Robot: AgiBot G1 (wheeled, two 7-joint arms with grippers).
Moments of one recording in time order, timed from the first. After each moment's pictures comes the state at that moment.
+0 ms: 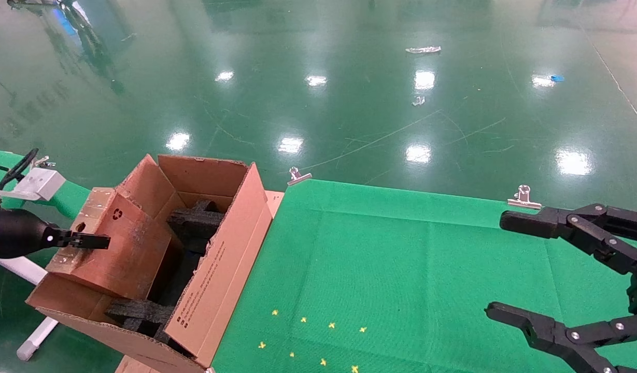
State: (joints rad) left arm -1.84 0.29 1.55 -0.78 1.26 0.96 -0.95; right arm 1.08 -0.61 -0.29 1.28 -0.72 -1.49 0.18
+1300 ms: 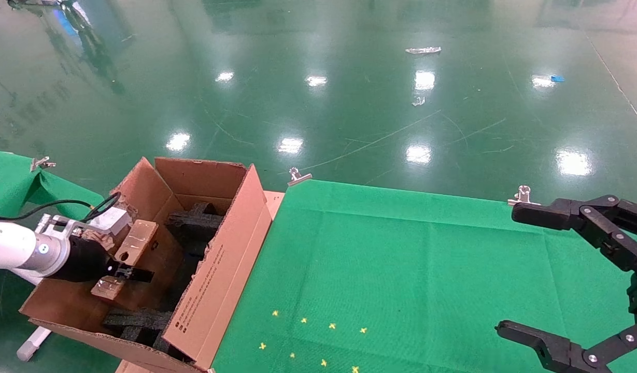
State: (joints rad) left arm -1.59 0.65 1.54 -0.27 1.11 0.98 -0.69; right arm 1.08 -0.60 -0.30 1.28 -0.72 -1.49 0.18
